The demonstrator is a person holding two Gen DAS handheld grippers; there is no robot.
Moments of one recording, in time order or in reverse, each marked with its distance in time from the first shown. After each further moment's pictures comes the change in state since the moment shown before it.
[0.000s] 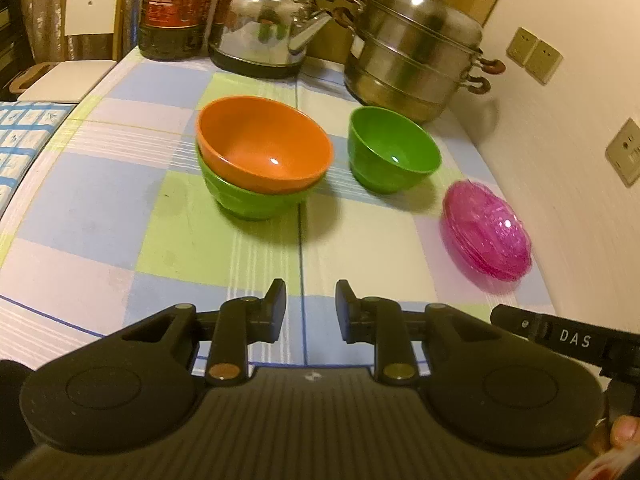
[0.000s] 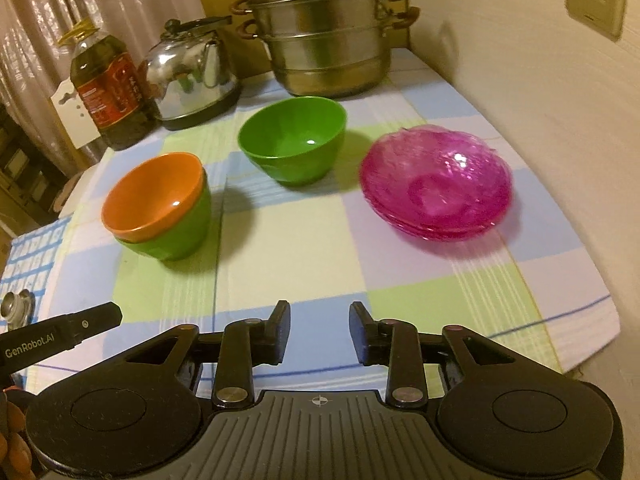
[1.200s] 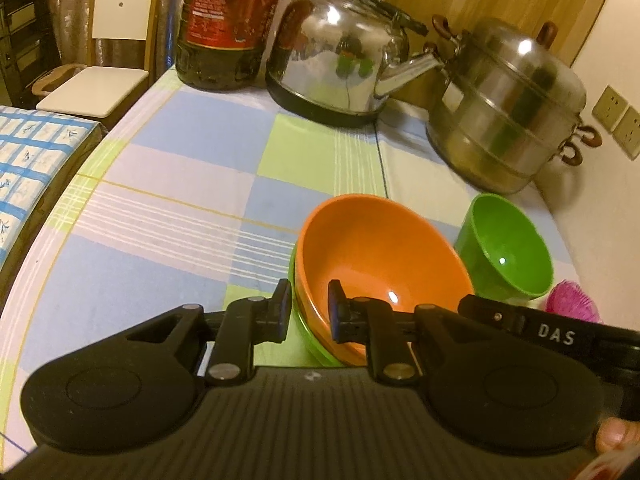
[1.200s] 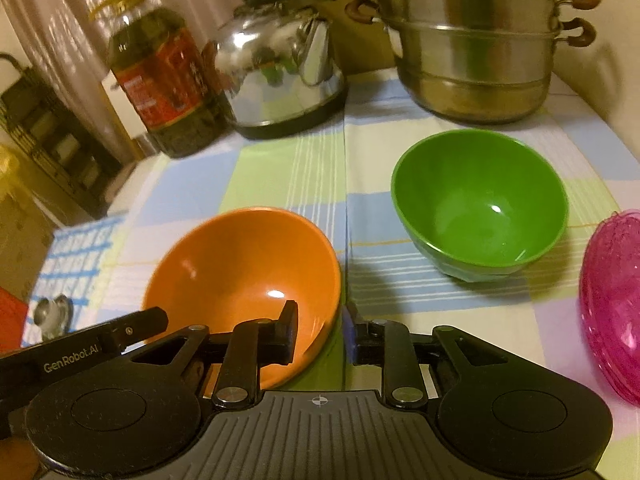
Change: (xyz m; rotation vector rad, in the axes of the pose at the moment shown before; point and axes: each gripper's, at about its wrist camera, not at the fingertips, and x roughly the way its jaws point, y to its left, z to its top) left arm 0.092 0.099 0.112 -0.082 -0.054 0.079; right arm 0.152 0.107 0.099 -0.083 0.016 0.211
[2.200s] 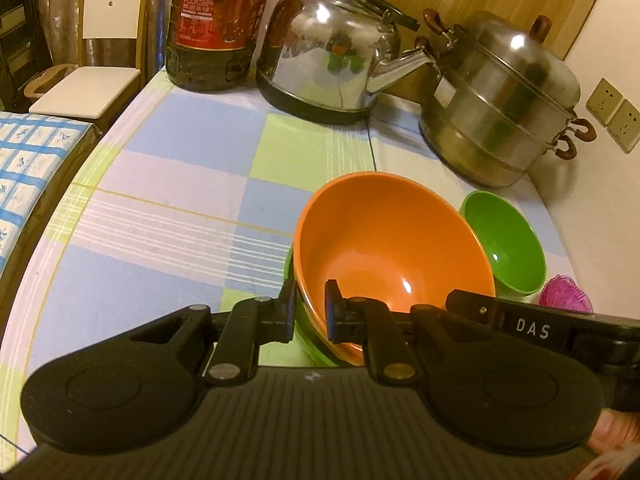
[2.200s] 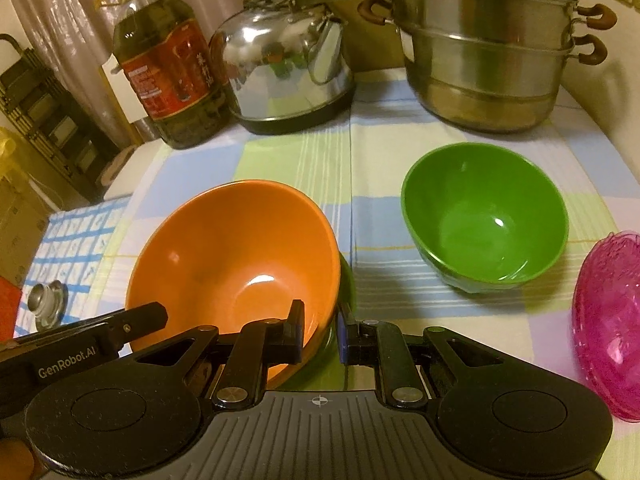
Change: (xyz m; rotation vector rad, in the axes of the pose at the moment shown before) left arm 0.004 -0.003 0.012 0.033 0.041 -0.011; right arm 0.003 0.016 0.011 -0.050 0.050 -0.037
